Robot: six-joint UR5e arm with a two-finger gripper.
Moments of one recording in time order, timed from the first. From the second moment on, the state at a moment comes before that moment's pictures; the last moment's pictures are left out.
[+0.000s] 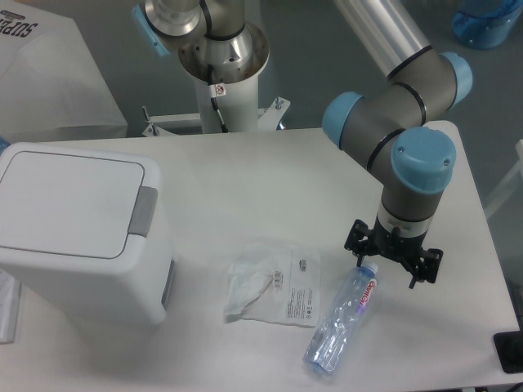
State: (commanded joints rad) arm 2.63 -2.10 -1.37 -1.06 1.51 1.11
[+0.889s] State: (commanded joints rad) arm 2.62 -2.10 -1.37 -1.06 1.38 0.87
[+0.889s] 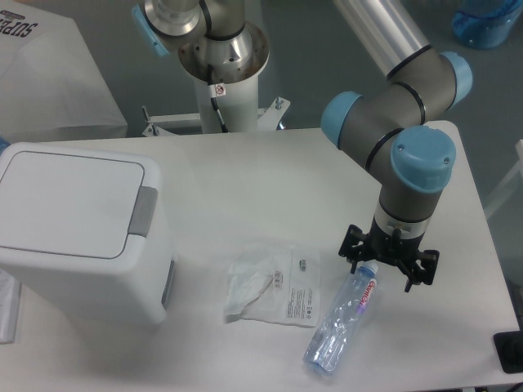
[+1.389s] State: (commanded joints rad) arm 2.59 -2.03 -1.38 -1.06 1.10 0.64
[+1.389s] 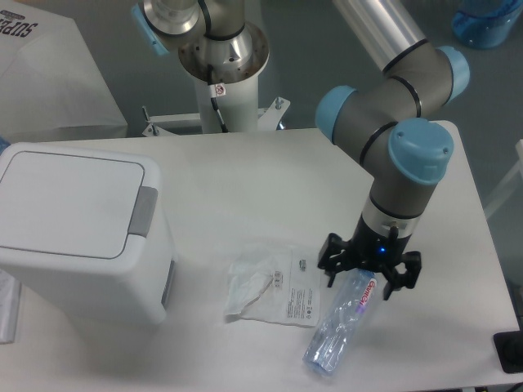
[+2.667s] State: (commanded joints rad) arm 2.40 -1.69 -1.62 -1.00 0.99 0.51
